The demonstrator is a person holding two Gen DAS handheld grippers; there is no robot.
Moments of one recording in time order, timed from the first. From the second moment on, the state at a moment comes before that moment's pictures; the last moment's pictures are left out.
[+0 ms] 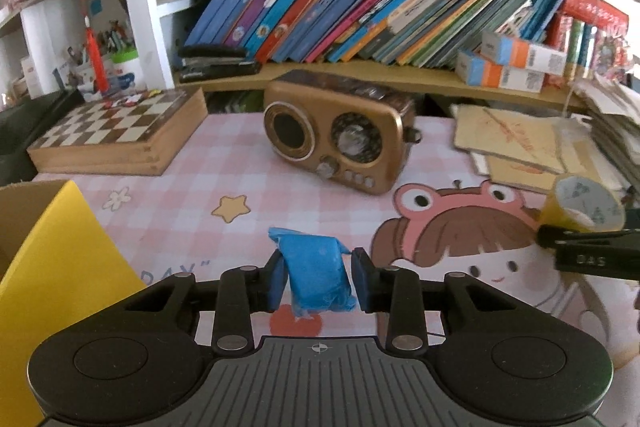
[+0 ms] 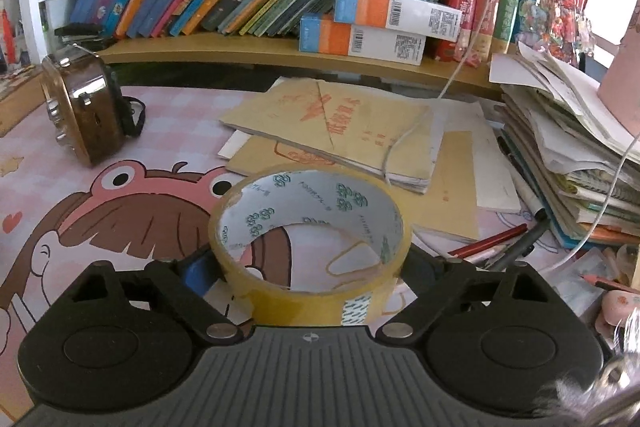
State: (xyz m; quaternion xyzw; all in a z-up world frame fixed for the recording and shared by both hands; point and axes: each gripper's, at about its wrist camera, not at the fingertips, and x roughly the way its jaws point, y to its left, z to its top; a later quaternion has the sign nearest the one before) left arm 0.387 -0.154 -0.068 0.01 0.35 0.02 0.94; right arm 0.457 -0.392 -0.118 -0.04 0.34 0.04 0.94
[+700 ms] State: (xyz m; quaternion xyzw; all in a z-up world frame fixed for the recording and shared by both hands) left arm 0.318 -0.164 -0.022 0.01 0.30 -0.03 0.95; right arm 0.360 -0.385 -0.062 -0.01 0.29 0.09 0.95
